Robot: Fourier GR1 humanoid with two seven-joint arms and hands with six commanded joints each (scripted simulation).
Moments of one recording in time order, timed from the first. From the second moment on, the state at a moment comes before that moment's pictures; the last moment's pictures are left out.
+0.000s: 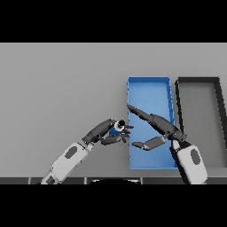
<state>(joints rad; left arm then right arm) -0.31 0.17 -0.62 -1.55 0.12 -0.12 -0.03 -0.19 -0.34 0.22 -1.94 -0.33 0.51 0.23</state>
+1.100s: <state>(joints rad) -0.33 0.21 -0.63 -1.55 0.11 -0.15 -0.03 -0.53 -0.14 0.39 -1.70 -0.40 0.64 0.40</state>
